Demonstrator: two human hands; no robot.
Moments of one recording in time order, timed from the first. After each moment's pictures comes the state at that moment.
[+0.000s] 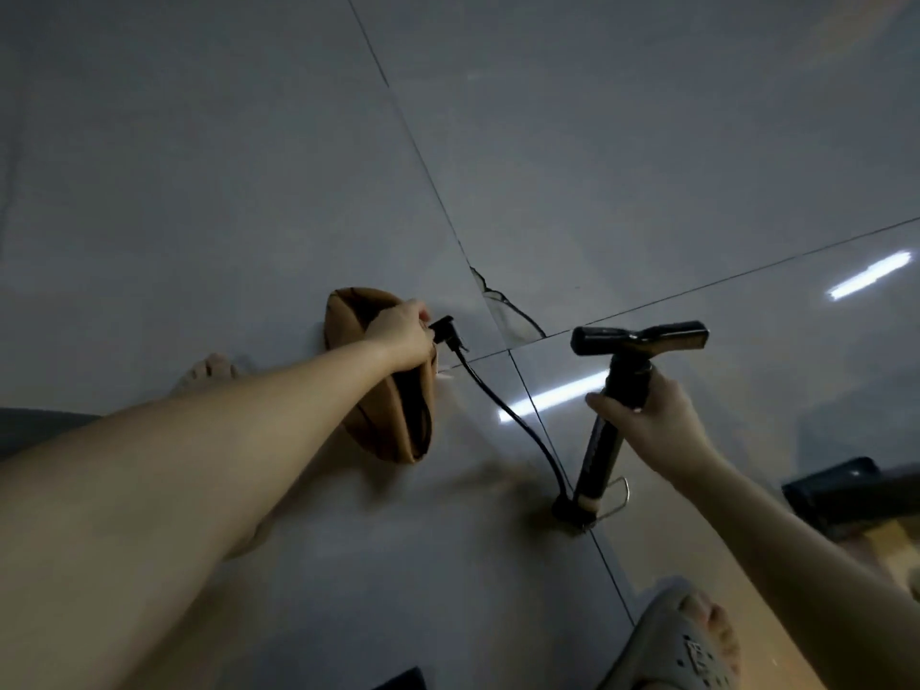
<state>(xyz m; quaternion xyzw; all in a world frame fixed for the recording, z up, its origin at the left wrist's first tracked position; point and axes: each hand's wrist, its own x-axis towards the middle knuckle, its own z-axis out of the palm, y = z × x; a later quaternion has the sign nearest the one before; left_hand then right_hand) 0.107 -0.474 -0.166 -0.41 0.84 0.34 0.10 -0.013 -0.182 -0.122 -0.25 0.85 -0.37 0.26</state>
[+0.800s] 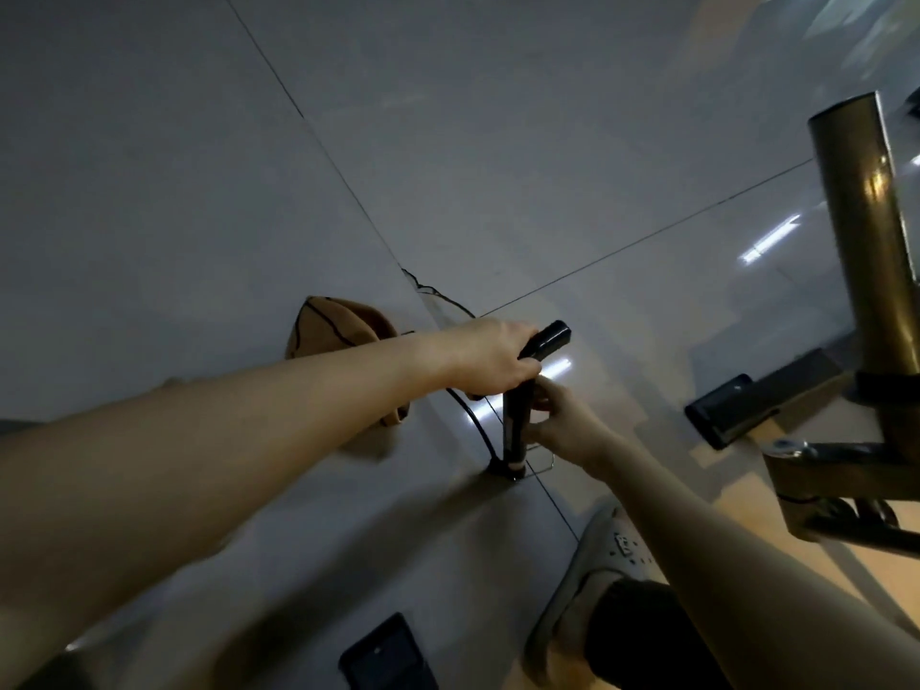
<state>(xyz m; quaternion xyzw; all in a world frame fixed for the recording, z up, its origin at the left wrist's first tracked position) 0.091 -0.300 -0.027 -0.04 0.92 0.32 0.21 0.039 -0.128 -0.126 -0.17 0.82 -0.37 0.40</state>
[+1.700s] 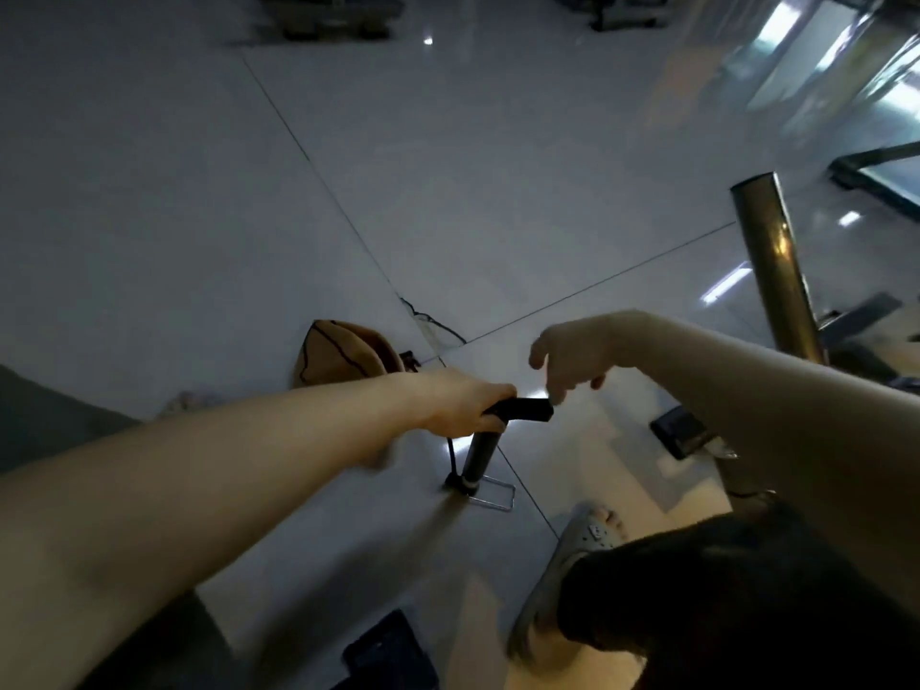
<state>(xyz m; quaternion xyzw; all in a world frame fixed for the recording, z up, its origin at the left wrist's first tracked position) 0.148 -0.308 -0.028 0.08 0.95 0.19 0.25 0.037 -0.180 0.067 -0.31 0.84 0.10 0.42</state>
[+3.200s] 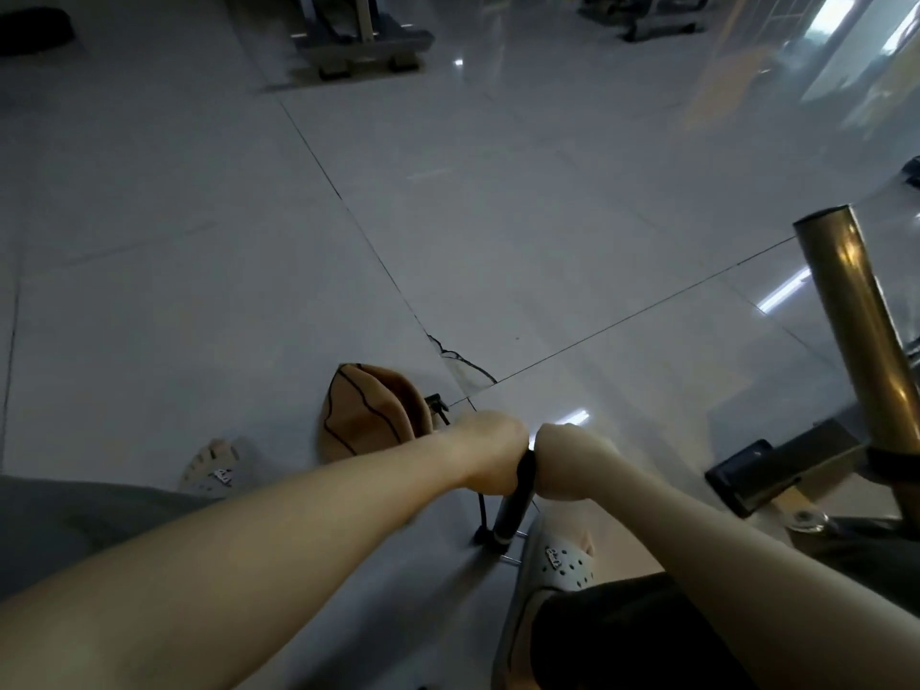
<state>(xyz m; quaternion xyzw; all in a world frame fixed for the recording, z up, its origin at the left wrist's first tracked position) 0.114 -0.305 -0.027 0.00 0.97 0.10 0.24 0.056 -0.197 -0.018 -0.33 0.88 0.15 0.30</state>
